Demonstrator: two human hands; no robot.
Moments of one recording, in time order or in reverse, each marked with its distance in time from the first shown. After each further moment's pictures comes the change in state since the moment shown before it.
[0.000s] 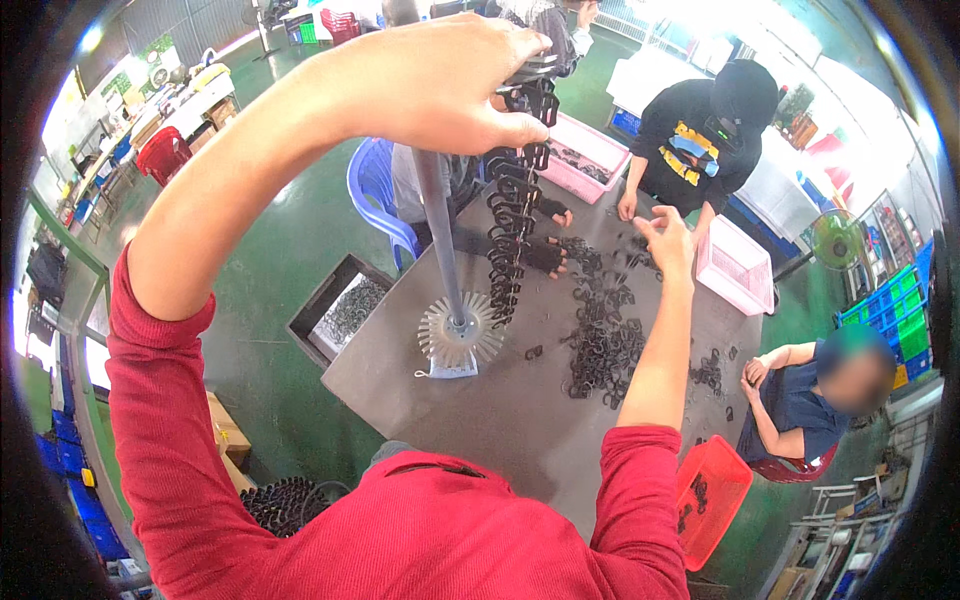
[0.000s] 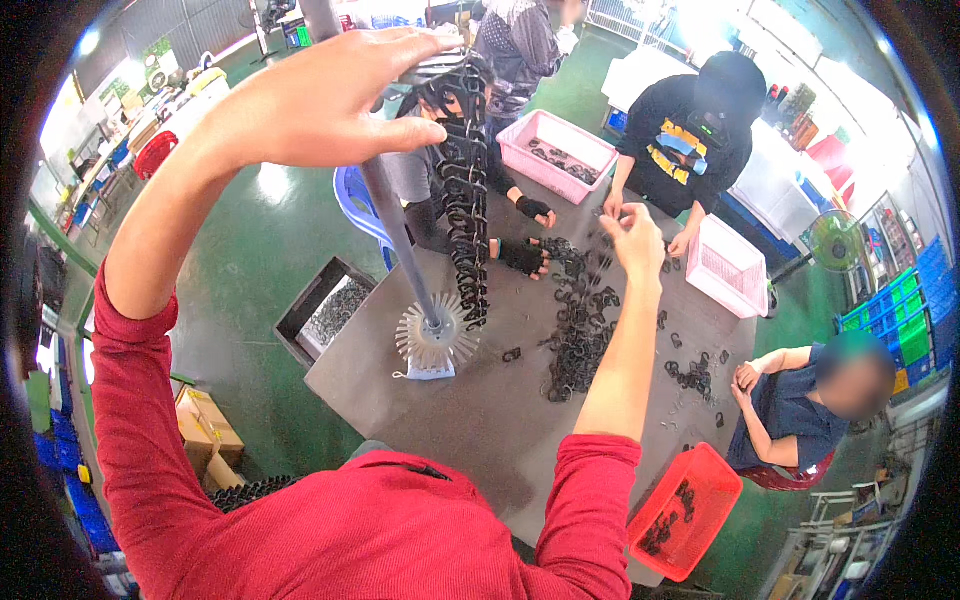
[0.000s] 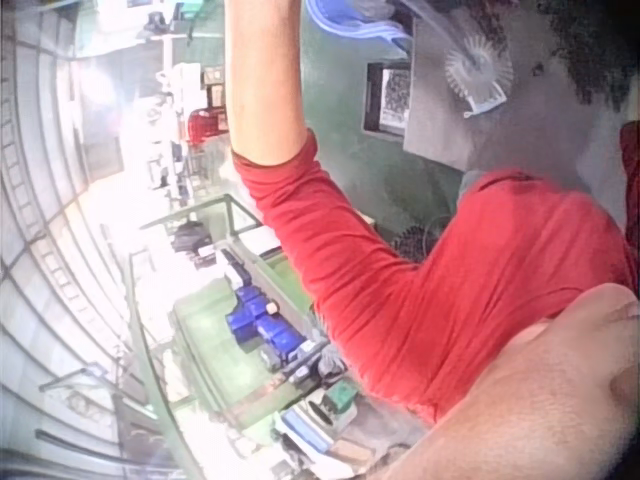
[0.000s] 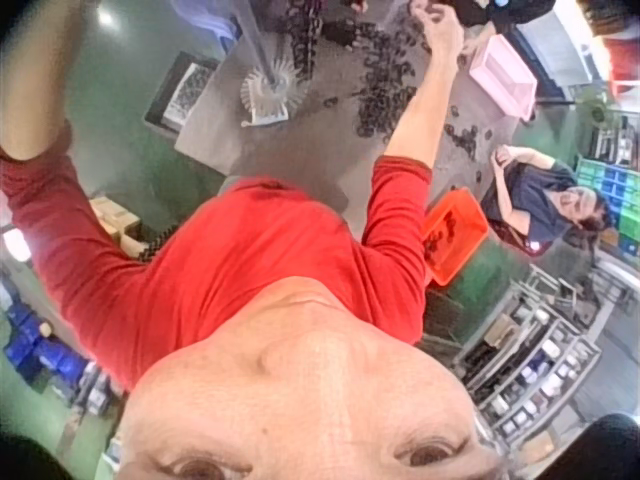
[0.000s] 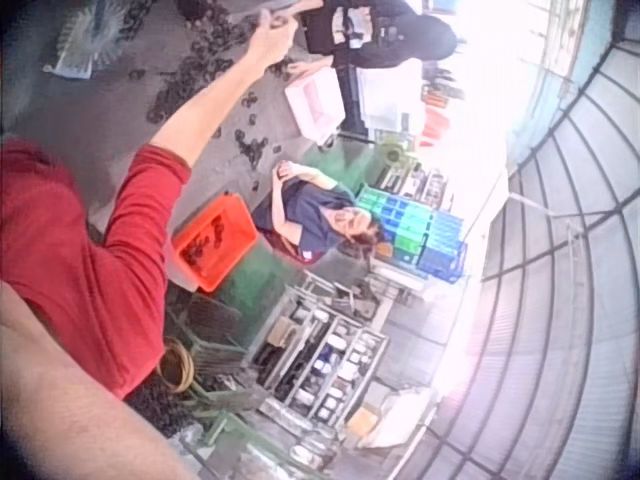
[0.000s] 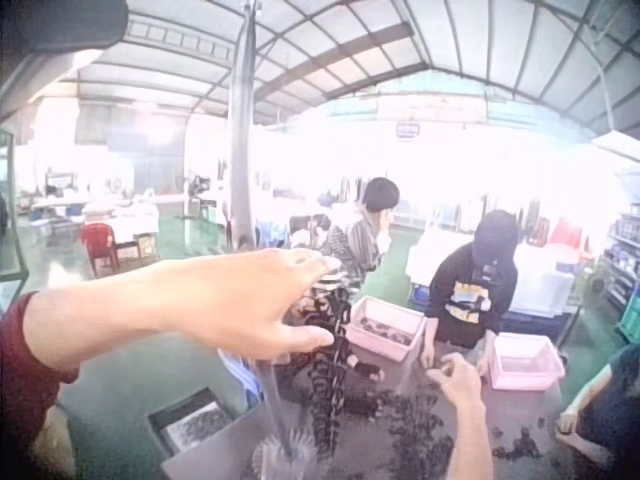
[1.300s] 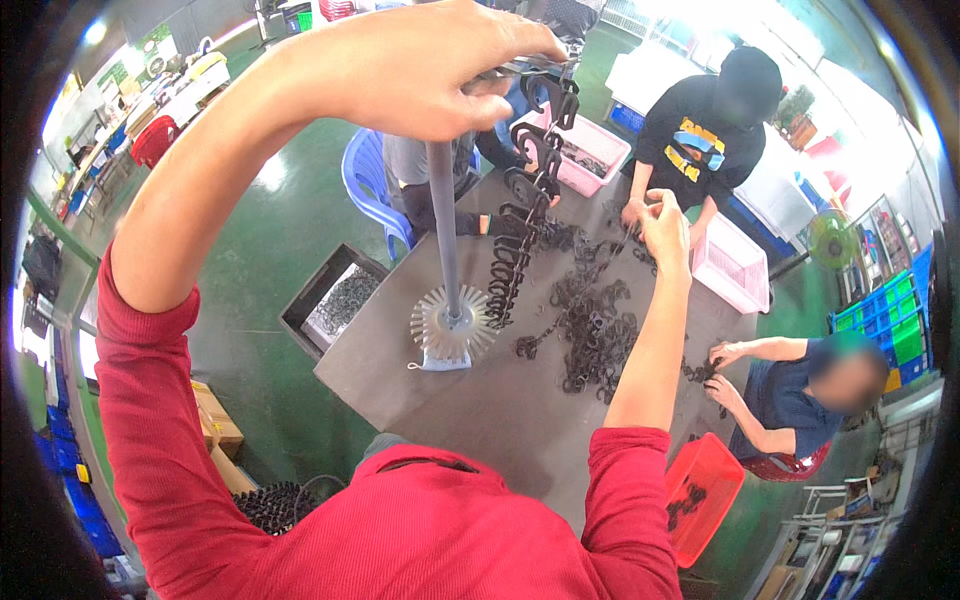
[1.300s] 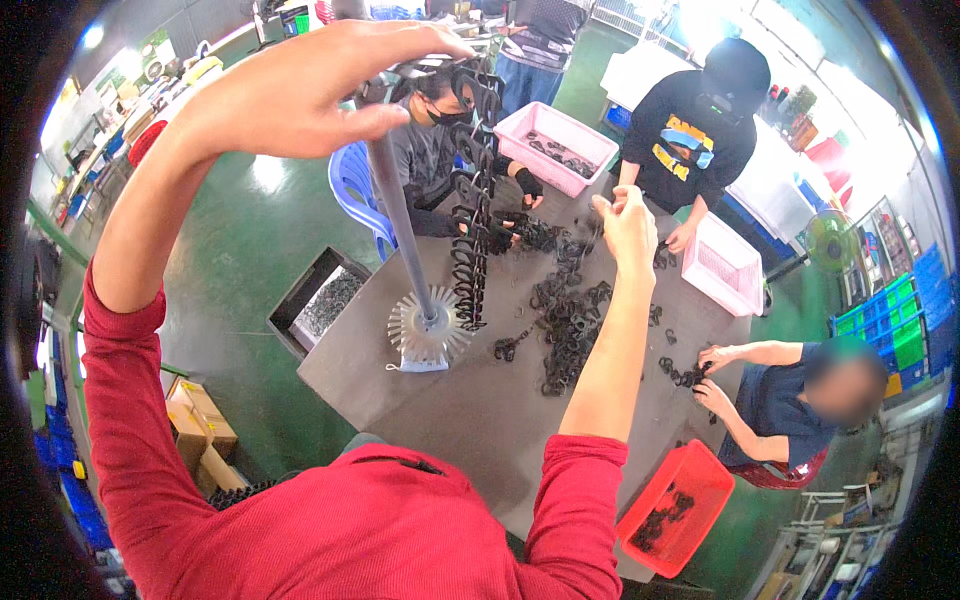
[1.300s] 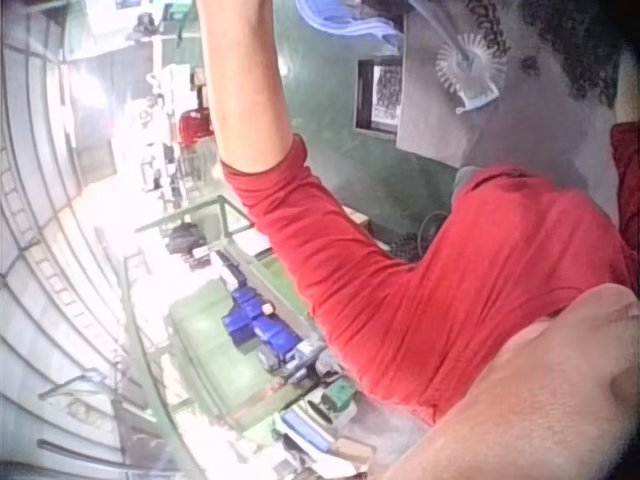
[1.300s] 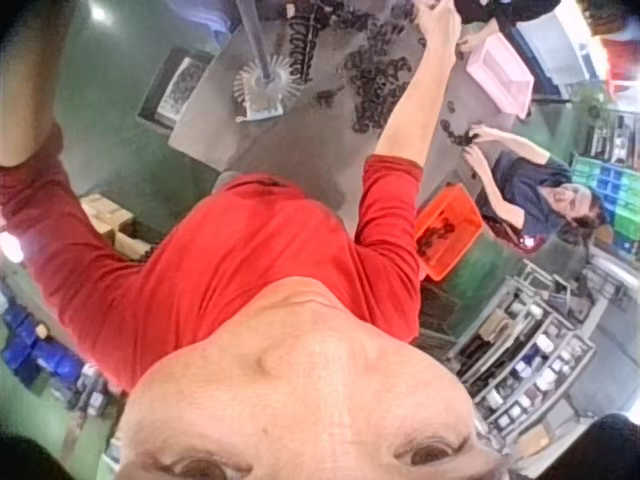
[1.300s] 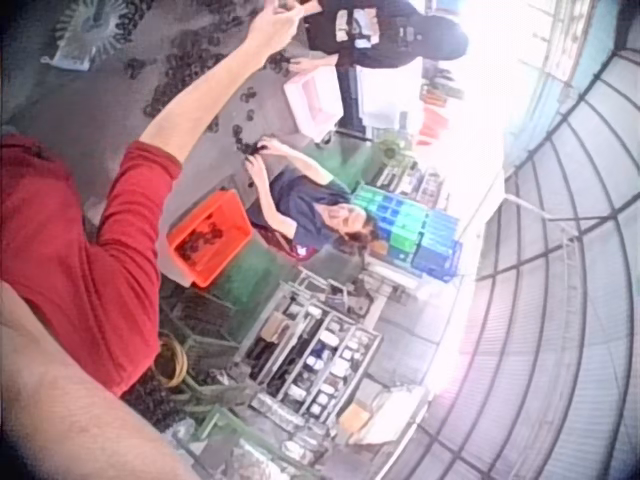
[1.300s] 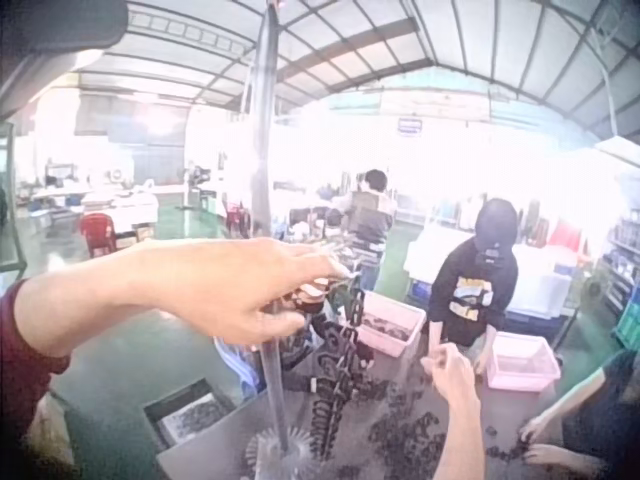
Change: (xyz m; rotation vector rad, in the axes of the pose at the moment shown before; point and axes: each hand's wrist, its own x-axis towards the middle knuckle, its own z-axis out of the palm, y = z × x) left_hand 0.001 -0.009 -0.010 -0.250 -0.148 0.142; right_hand 0.004 -0.022 -0.001 -0.013 -0.046 0.054
